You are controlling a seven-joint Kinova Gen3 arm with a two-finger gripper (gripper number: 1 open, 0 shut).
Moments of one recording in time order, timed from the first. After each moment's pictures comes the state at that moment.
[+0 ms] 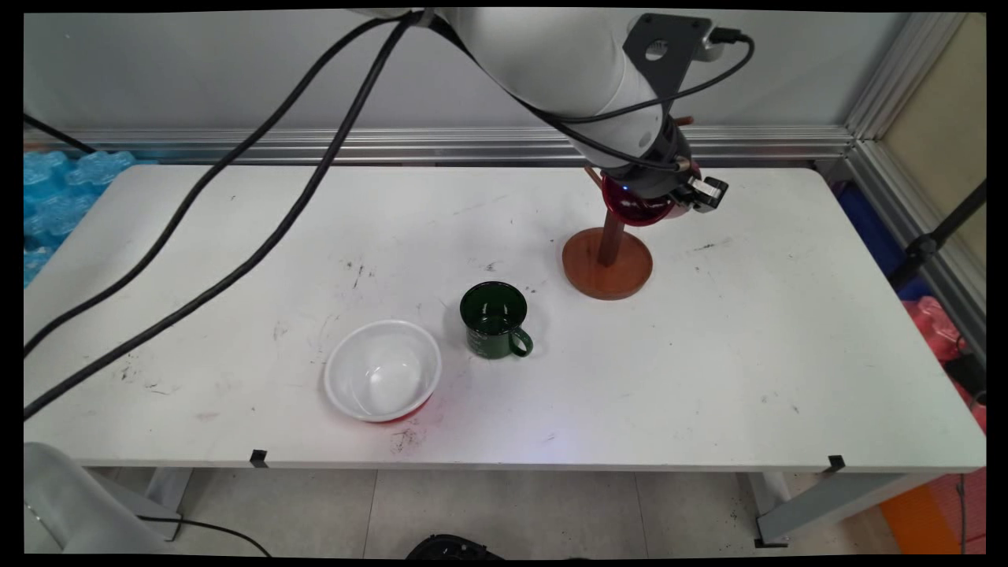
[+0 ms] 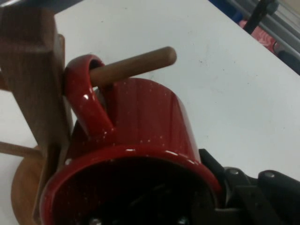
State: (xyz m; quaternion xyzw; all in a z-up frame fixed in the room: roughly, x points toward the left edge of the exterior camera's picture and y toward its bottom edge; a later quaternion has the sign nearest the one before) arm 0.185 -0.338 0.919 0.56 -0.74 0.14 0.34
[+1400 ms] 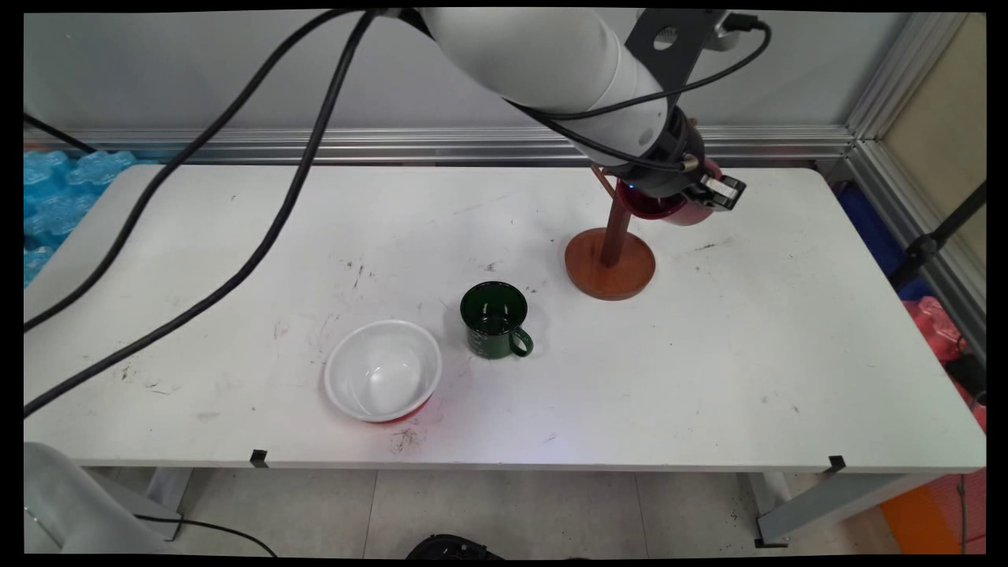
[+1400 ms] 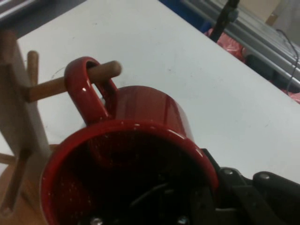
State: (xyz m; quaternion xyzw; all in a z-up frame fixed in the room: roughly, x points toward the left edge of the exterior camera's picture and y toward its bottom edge) arm 0.182 -0.313 0.941 0.52 -0.76 0.14 0.38
